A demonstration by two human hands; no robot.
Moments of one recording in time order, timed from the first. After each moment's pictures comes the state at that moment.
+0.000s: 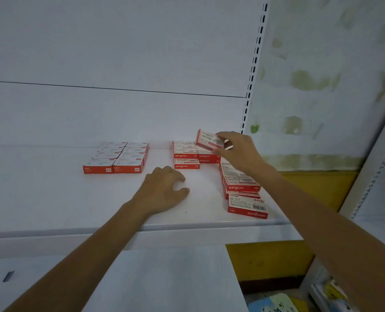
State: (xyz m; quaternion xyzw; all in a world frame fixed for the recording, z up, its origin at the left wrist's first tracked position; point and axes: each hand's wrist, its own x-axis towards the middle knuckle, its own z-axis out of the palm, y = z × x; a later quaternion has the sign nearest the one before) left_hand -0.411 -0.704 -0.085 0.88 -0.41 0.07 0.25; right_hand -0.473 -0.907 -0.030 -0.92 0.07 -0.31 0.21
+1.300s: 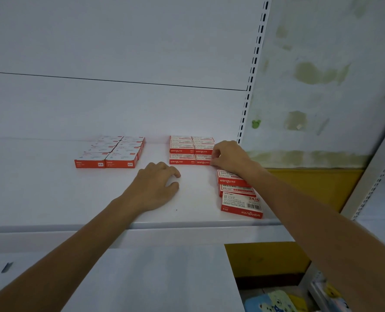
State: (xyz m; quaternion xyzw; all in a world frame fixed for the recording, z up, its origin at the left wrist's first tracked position) left_hand -0.411 -0.706 -0.087 0.88 -0.42 0.08 0.20; right_hand -0.446 -0.923 -0.050 -0.97 0.14 -0.15 0.10
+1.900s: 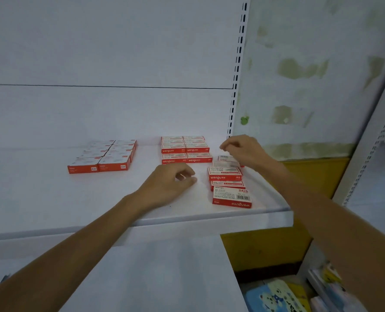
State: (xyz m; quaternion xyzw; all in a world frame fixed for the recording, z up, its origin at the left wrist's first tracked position) left_hand -0.436 -0.731 -0.074 0.82 -0.46 0.02 0.35; right_hand -0.494 -0.951 -0.044 -0.92 0.14 -0.23 0.27
